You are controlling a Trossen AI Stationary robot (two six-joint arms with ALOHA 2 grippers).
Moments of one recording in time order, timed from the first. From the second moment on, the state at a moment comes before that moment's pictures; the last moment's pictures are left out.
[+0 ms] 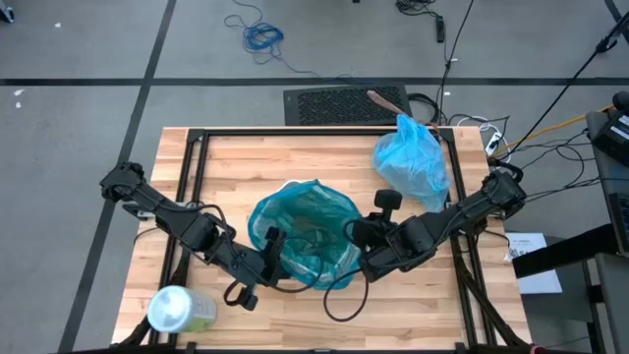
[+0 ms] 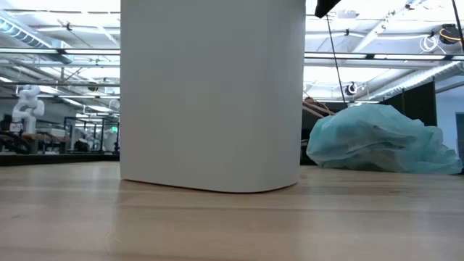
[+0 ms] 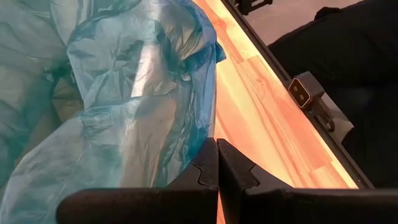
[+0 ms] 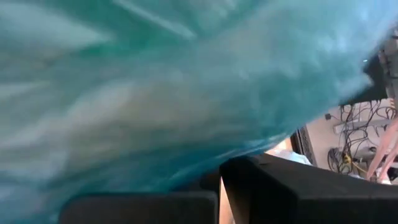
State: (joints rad) left arm -0.55 1.48 1.46 -0.75 -0.20 0.03; right arm 0.48 1.71 1.70 -1.42 0.73 0.54
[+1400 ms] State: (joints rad) left arm -0.60 1.18 1.31 -0.86 -0.62 -0.27; right arm -0.12 1.59 1.70 -0.65 -0.08 -0.12
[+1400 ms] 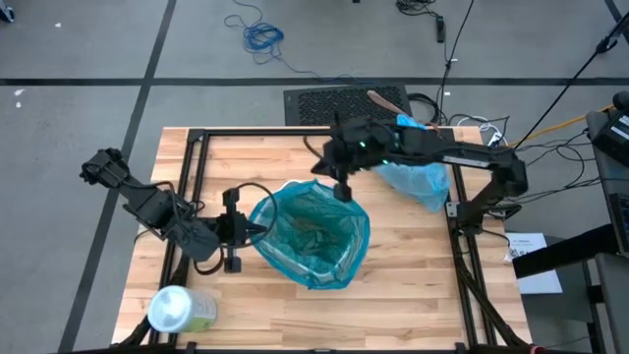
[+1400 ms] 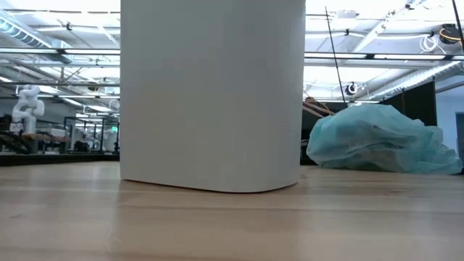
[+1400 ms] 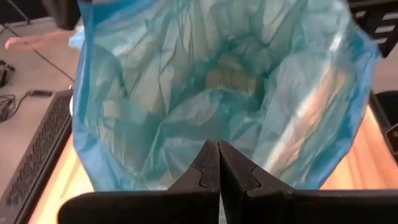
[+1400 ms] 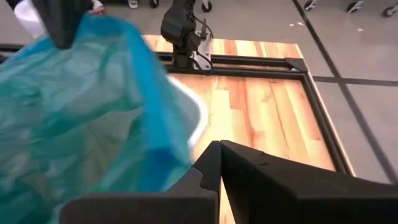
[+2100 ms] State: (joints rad) left arm -0.60 1.18 1.31 -0.91 -0.67 -0.34; right arm -0.10 1.52 1.70 -0.58 -0.14 -0.12
